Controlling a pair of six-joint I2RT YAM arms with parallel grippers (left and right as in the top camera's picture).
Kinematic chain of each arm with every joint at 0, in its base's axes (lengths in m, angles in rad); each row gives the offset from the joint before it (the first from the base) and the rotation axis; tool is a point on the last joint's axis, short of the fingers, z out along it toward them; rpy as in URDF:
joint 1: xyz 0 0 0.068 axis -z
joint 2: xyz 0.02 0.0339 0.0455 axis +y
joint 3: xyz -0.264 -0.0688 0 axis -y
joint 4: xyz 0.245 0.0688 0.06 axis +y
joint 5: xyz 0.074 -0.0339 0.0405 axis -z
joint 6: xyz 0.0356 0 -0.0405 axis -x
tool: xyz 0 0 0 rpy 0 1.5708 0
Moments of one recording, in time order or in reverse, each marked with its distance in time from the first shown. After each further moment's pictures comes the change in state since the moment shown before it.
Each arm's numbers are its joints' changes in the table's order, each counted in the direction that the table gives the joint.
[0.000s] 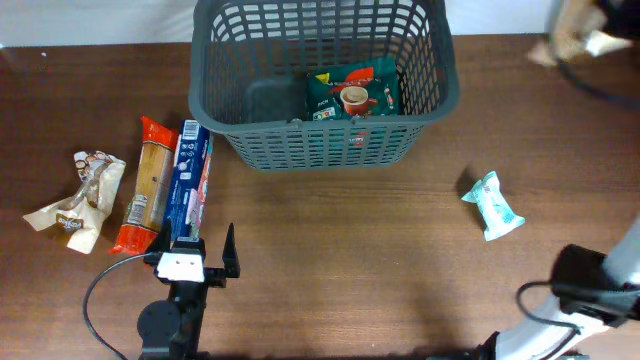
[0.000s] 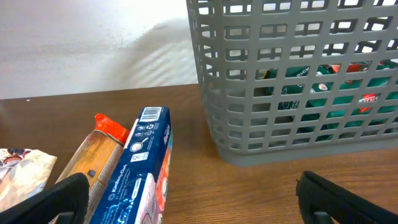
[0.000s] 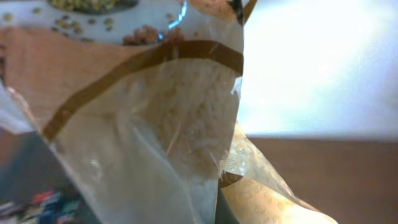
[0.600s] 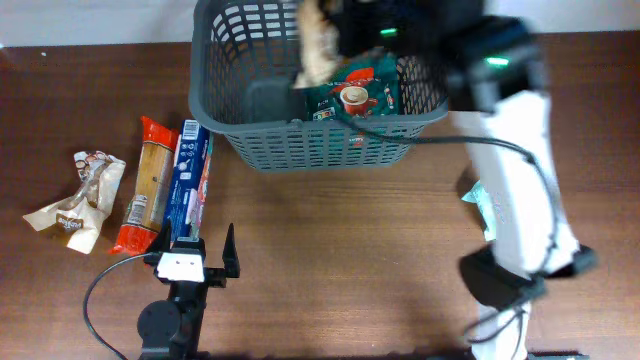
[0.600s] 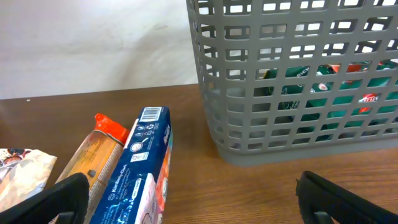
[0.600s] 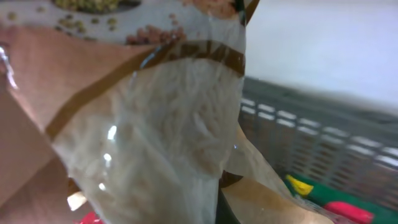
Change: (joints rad) left arm 0.000 0.000 0.000 0.000 0.000 0.000; right arm -0.803 0.179 0.043 -0.186 0.343 -0.175
